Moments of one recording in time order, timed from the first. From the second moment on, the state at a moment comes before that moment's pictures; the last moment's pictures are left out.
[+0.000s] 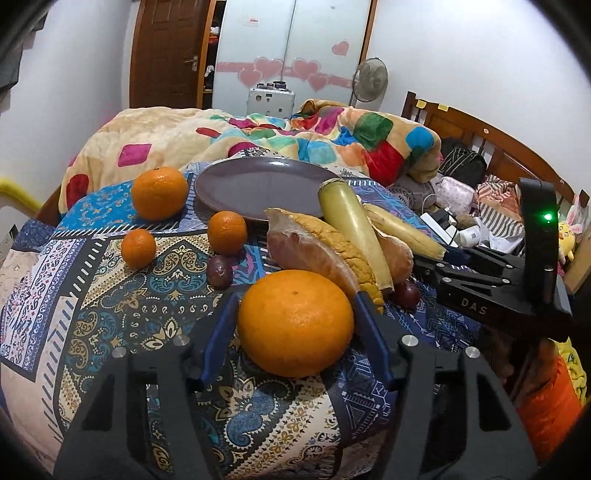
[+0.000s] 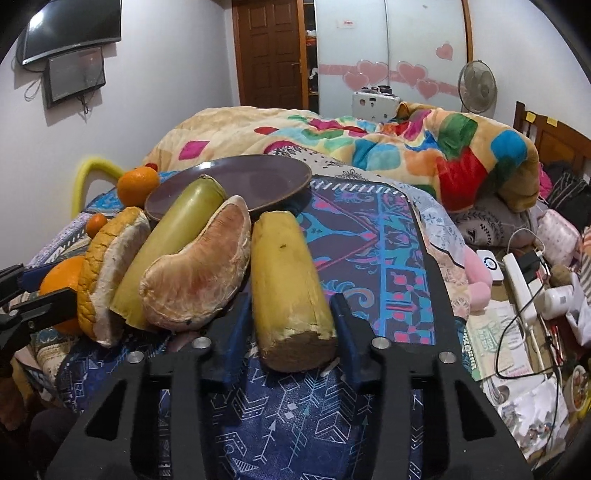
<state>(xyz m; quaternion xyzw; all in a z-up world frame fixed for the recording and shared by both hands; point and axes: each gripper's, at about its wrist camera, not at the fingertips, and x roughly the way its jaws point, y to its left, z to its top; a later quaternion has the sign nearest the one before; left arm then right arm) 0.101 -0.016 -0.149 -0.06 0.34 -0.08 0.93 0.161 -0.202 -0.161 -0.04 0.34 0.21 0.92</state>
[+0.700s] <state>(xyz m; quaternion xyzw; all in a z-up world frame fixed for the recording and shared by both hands) 0.085 0.030 -0.146 -0.06 0.37 -0.02 0.93 0.121 -0.215 -0.150 -0.07 0.35 0.21 0.91</state>
